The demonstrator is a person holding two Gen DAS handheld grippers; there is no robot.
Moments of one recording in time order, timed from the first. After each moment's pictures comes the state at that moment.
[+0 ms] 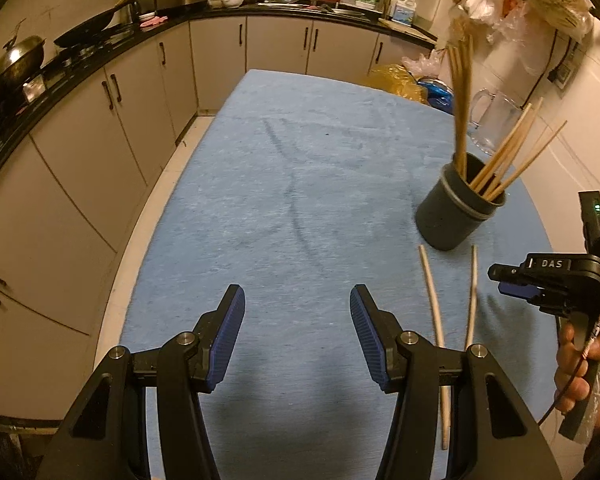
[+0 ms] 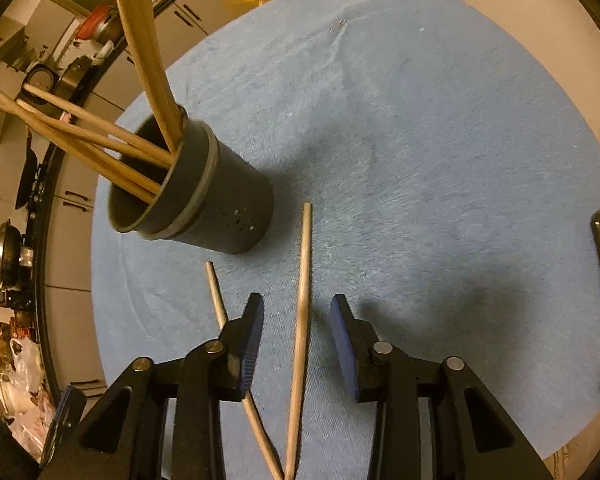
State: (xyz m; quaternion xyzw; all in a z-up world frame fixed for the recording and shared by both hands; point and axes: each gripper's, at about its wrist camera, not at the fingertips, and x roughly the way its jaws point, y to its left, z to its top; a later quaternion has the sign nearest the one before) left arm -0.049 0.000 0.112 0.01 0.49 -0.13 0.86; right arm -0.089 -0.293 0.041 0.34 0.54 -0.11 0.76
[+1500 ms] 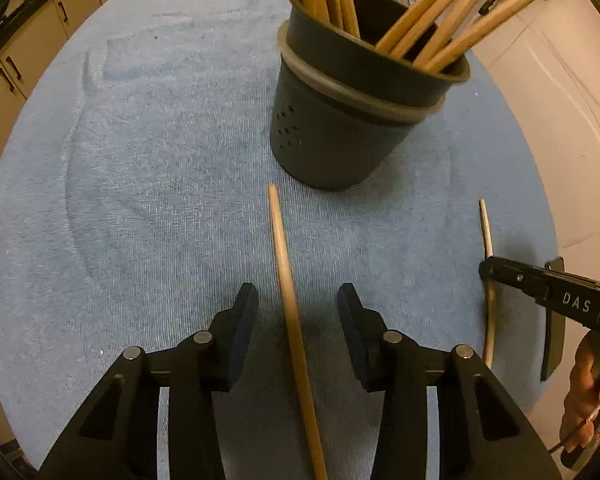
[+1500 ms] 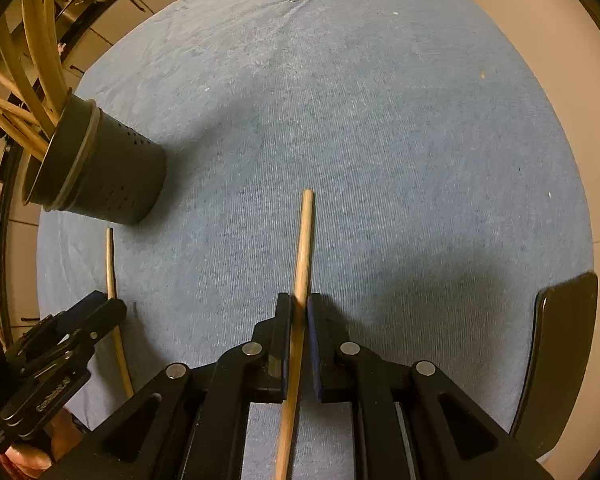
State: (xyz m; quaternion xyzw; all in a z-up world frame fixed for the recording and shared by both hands) left arm -0.022 -0.174 0.017 0.05 0.61 -0.21 0.76; right arm -0.102 -0.382 0.006 0.24 0.62 -0.07 0.74
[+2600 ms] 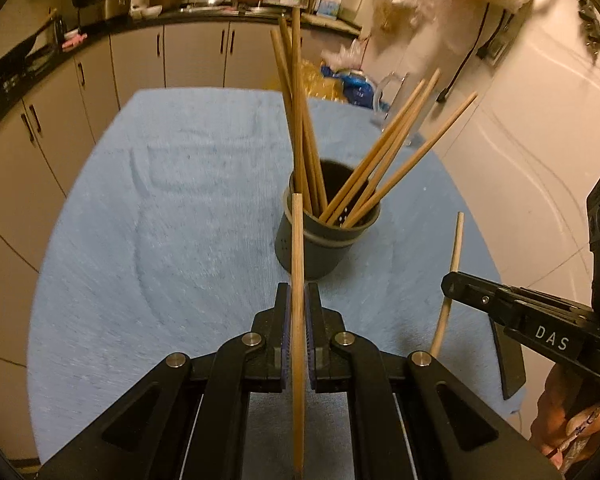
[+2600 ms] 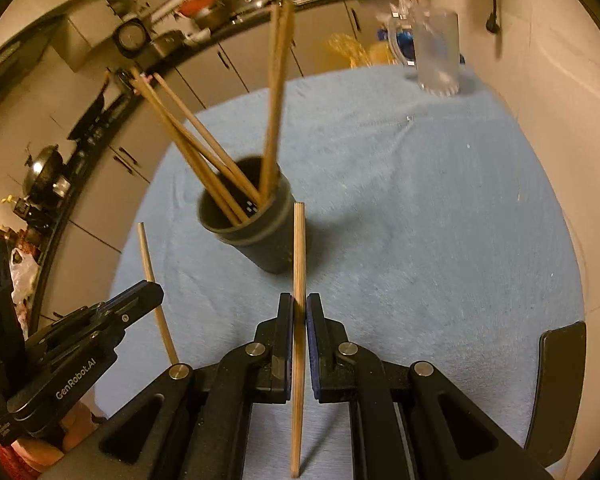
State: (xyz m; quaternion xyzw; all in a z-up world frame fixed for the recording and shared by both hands) left arm -0.041 -0.137 0.129 0.01 0.47 -0.25 0.84; right arm -0.103 -0.290 0.115 0.21 0.48 -0.01 0.85
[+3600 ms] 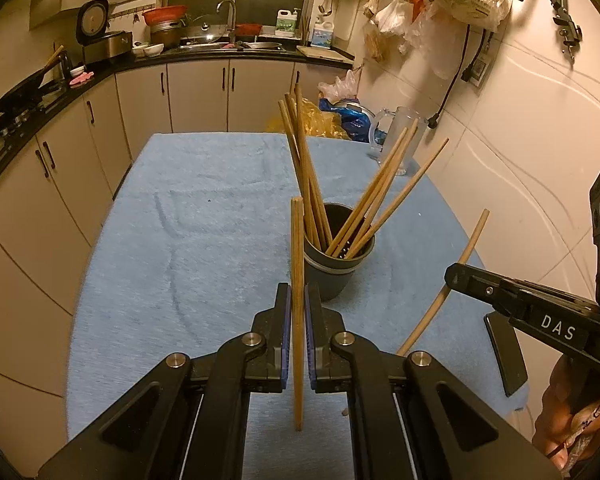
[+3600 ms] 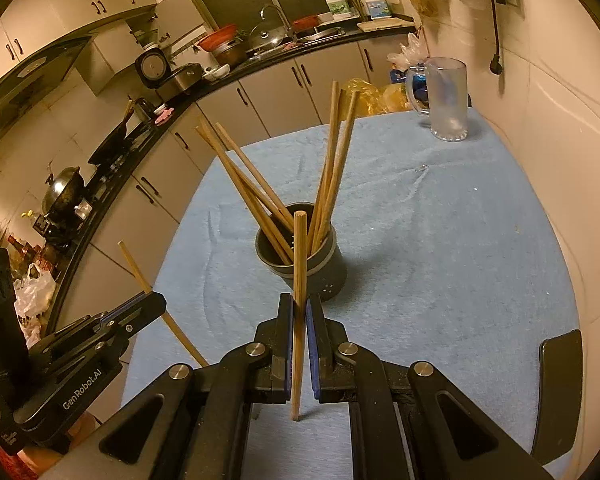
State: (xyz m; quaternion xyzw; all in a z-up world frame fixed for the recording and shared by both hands) left arm -0.063 -0.114 0.169 0.03 0.42 -0.25 0.87; right arm -0.126 -0.271 0.162 0.21 0.42 -0.01 0.89
